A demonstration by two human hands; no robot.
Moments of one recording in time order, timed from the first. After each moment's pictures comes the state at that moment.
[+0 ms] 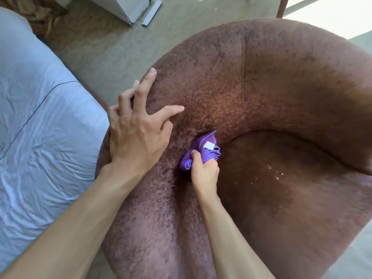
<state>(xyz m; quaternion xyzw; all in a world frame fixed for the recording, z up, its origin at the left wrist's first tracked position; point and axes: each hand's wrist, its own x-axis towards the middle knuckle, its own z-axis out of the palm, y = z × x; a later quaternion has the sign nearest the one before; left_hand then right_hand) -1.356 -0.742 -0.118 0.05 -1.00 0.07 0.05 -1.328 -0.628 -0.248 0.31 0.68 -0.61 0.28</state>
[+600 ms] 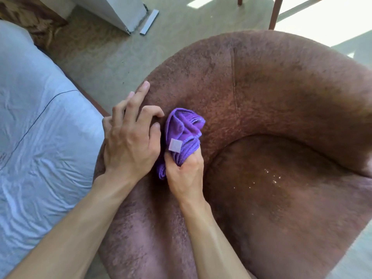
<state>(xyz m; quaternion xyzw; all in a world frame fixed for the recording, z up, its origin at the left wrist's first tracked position) -1.357 -0.744 -0.116 0.06 -0.99 -0.01 0.10 -1.330 -0.643 -0.201 0.04 0.71 -0.70 0.05</state>
